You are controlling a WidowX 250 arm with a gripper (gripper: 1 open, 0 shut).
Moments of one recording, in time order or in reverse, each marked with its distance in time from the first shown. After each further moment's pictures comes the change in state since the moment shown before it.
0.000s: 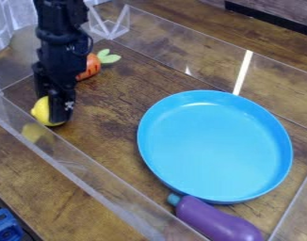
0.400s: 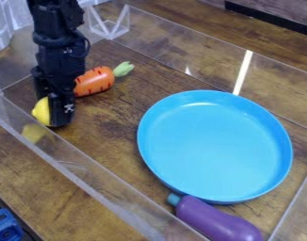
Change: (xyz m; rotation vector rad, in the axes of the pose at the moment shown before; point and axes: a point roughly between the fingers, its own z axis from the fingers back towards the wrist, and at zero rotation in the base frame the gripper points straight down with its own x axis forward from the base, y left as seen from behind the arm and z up) arm -0.002 0.000 -0.002 -0.006 -0.020 0.003
